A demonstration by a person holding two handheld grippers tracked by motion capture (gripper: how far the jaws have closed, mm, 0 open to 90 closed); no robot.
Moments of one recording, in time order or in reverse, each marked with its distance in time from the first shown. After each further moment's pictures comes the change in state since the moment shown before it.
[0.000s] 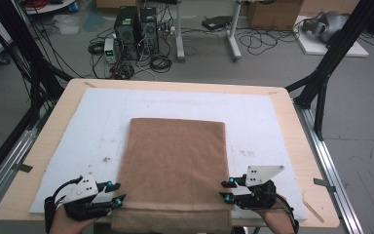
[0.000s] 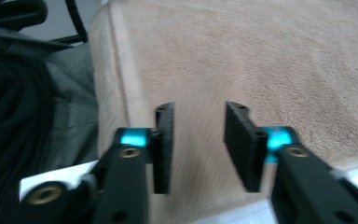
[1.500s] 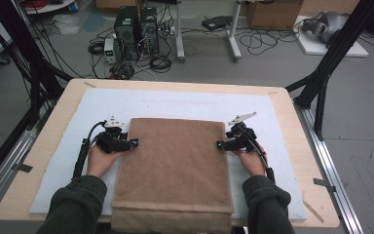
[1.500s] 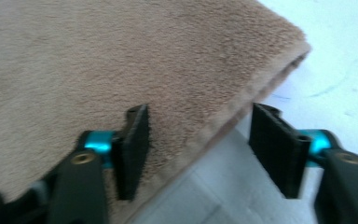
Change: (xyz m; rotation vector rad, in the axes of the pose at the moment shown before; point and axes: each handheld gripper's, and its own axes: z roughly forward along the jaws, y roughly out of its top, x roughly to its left) left arm 0.132 0.050 0.115 0.135 0.218 -0.215; right arm -0.161 0.019 0.070 0.215 -0.309 0.288
